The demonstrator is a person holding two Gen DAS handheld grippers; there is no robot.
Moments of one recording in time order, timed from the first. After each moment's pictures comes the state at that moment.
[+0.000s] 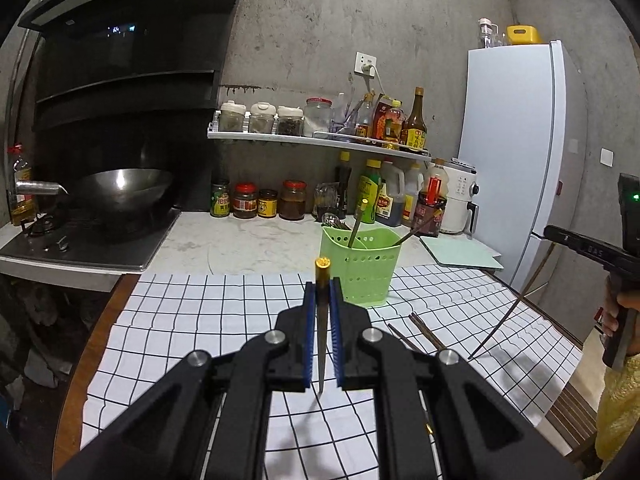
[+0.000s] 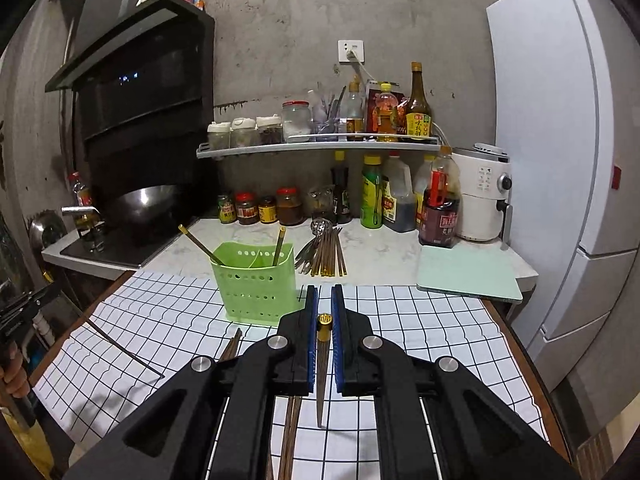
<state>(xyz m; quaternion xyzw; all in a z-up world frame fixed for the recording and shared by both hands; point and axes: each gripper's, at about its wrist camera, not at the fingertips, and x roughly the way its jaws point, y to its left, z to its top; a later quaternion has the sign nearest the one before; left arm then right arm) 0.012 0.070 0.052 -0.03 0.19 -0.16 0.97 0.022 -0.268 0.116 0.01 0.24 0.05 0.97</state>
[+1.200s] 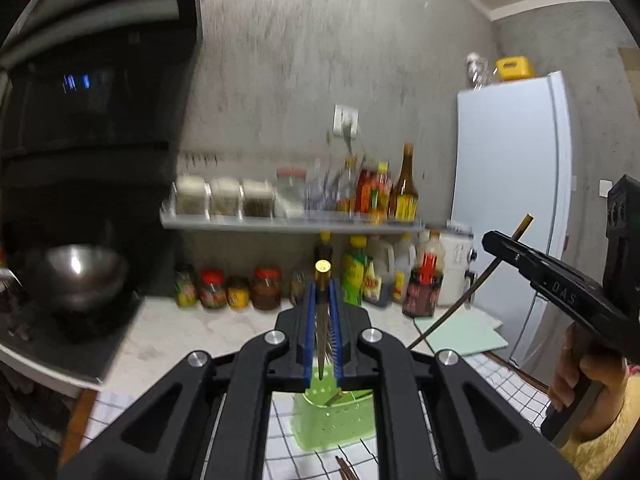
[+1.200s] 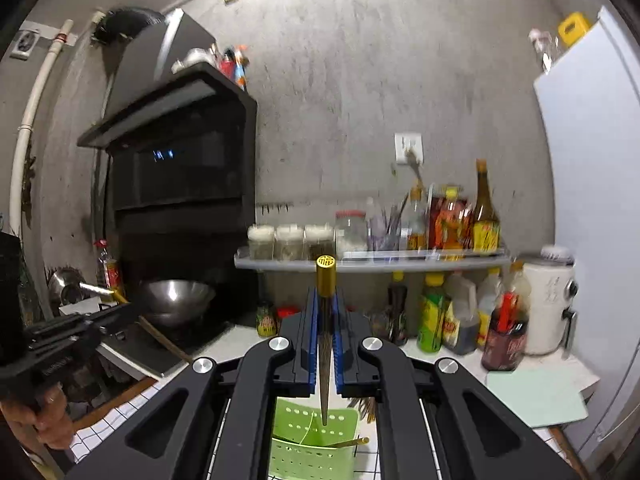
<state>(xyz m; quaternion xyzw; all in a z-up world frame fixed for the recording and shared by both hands) 0.158 0.006 0.136 -0.03 0.12 -0.19 0.98 0.161 -0.200 0.179 0.02 0.09 0.12 0.99</state>
